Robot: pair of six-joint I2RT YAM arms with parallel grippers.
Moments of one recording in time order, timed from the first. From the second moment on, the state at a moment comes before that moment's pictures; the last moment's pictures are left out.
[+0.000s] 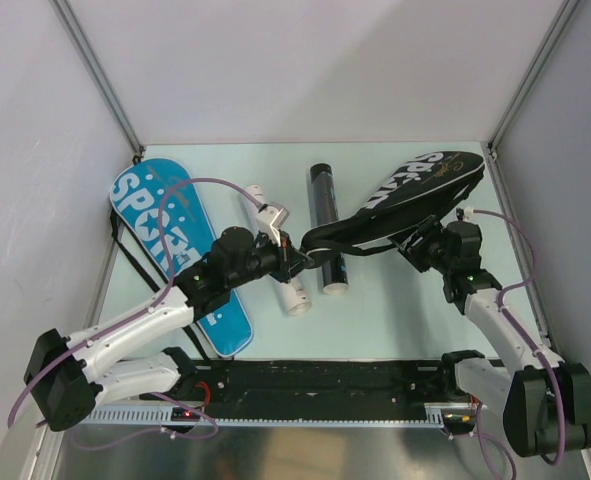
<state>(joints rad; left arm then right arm) -0.80 1.06 0.73 0.03 0.16 -0.44 0.12 0.99 0.54 -0.03 -0.24 0.96</state>
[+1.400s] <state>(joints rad) -0.81 1.08 0.75 -0.05 0.15 -0.30 0.02 1.21 0.81 0.37 -0.08 0.77</state>
